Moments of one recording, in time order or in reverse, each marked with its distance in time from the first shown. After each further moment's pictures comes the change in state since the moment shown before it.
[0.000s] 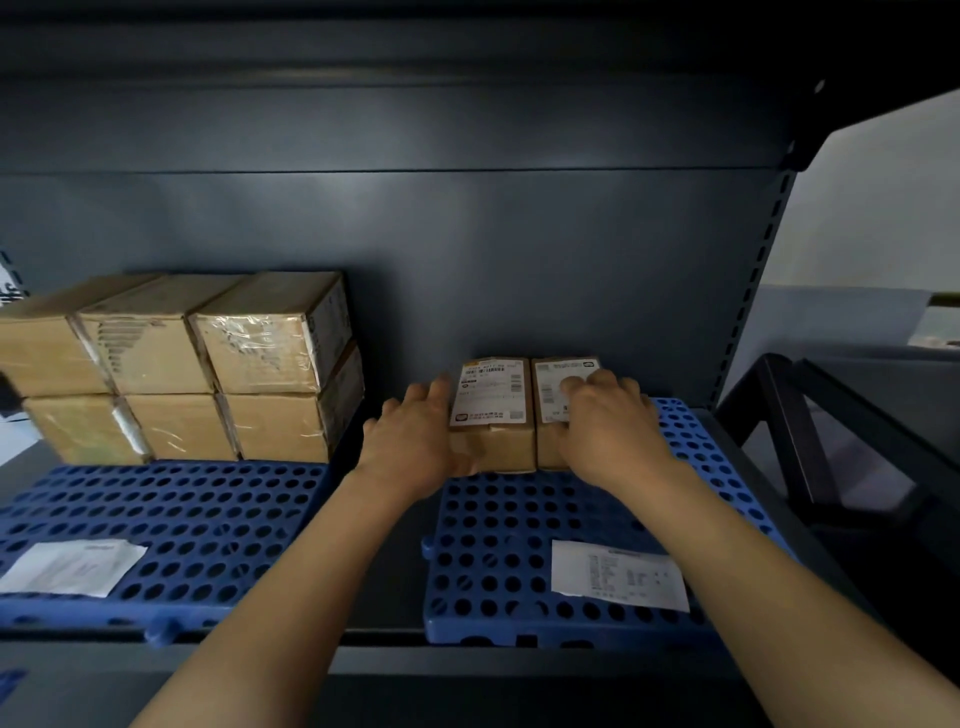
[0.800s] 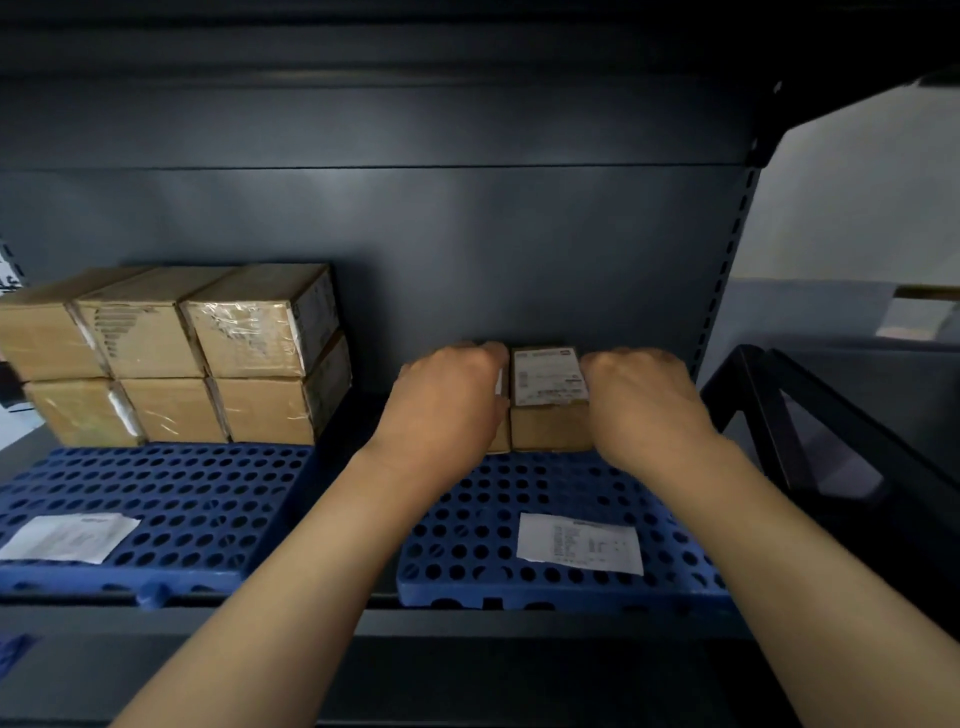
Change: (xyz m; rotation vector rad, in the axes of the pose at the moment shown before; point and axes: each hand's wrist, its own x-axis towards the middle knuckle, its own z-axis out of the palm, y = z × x) left_hand -0.055 0.066 -0.043 -0.005 0.265 0.280; right_hand -0.043 0.027 -0.041 -0.192 0.140 -0.105
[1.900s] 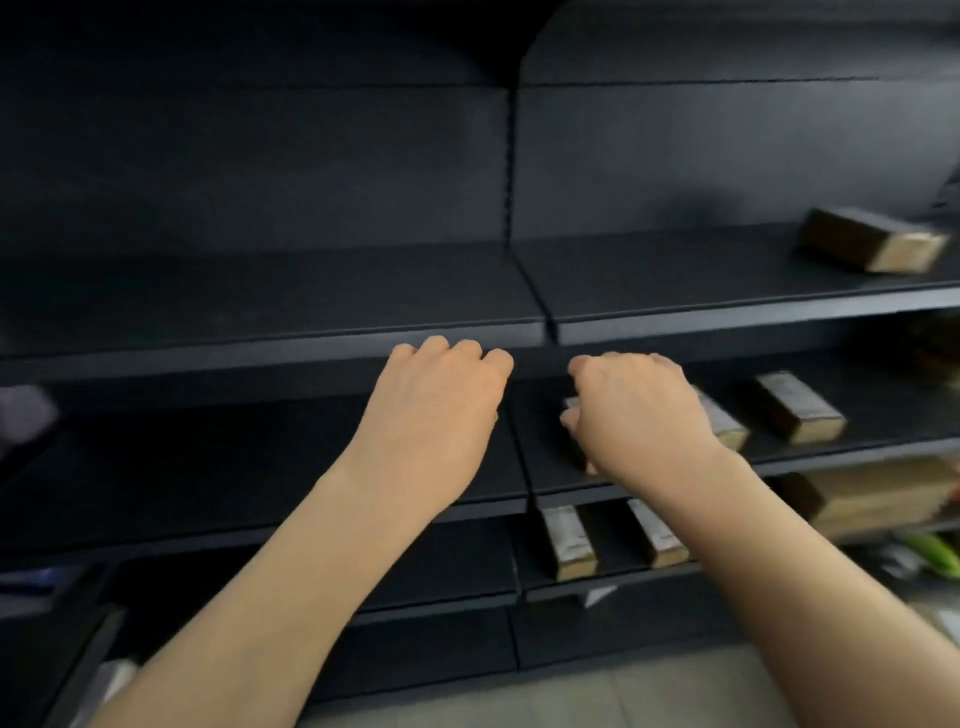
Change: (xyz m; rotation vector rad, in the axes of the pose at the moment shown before) left_hand -0.348 0.283 -0.075 -0.436 -0.046 1.697; right_hand -0.574 -0.042 -0.113 -0.454 -0.135 1.569
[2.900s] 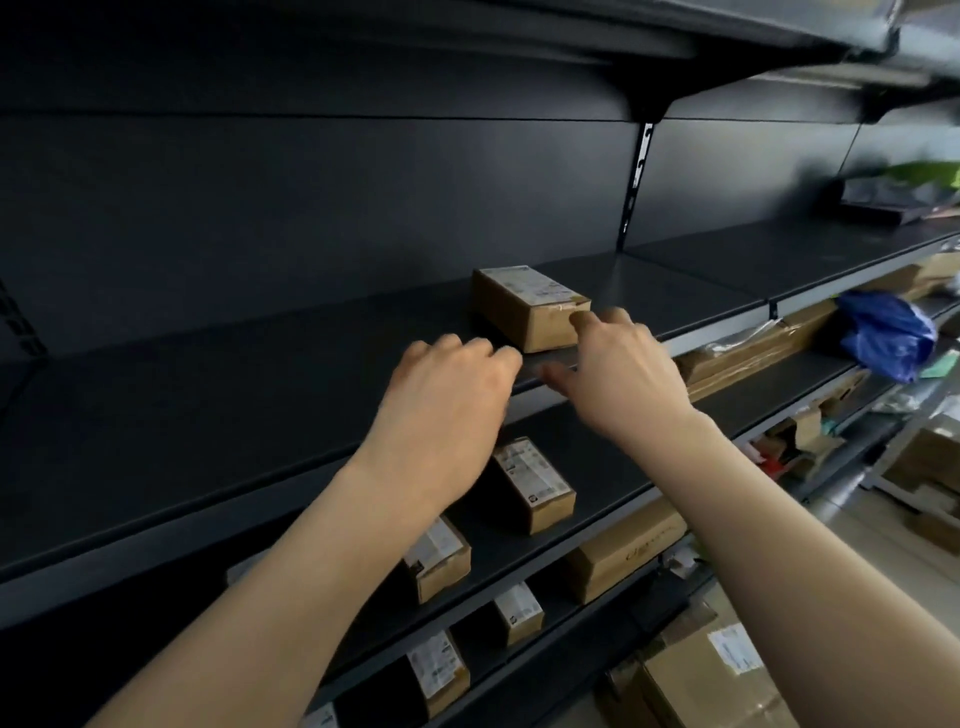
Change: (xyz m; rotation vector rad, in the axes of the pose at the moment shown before) left_hand 0.334 0.305 0.064 -0.288 0.166 0.329; right_hand 0.101 0.420 0.041 0.142 0.062 0.525
